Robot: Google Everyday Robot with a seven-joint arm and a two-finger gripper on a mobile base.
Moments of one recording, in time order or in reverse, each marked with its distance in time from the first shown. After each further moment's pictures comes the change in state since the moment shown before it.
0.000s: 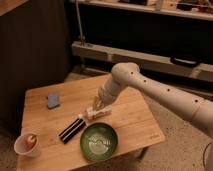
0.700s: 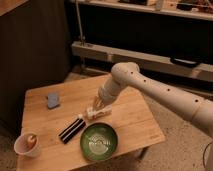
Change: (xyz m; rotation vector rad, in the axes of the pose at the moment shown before) arm -0.018 -0.014 -0.006 -0.040 0.084 -0.071
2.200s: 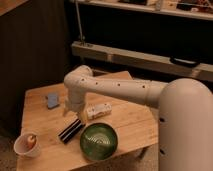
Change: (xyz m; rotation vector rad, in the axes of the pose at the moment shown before) arm -0.079 -0.027 0.123 -0.247 -0.031 -0.281
